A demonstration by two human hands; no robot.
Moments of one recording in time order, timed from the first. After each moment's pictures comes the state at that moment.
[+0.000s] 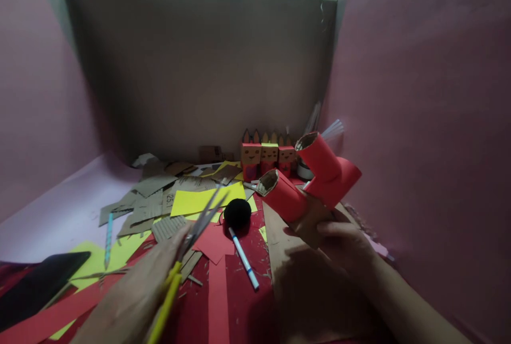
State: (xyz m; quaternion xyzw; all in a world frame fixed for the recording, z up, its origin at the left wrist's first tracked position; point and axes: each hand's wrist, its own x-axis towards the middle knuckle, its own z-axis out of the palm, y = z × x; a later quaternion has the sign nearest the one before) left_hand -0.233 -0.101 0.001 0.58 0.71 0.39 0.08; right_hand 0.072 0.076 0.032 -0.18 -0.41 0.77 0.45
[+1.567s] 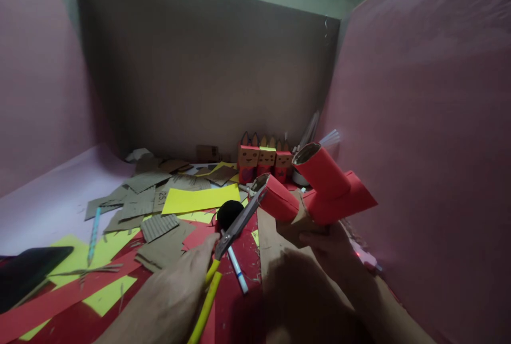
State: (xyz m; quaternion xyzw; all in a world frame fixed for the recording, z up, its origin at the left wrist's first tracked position) left_hand -0.173 -0.073 0.022 0.70 0.65 0.29 -0.04; right_hand 0.067 0.082 0.017 -0.26 -0.48 0.65 0.53
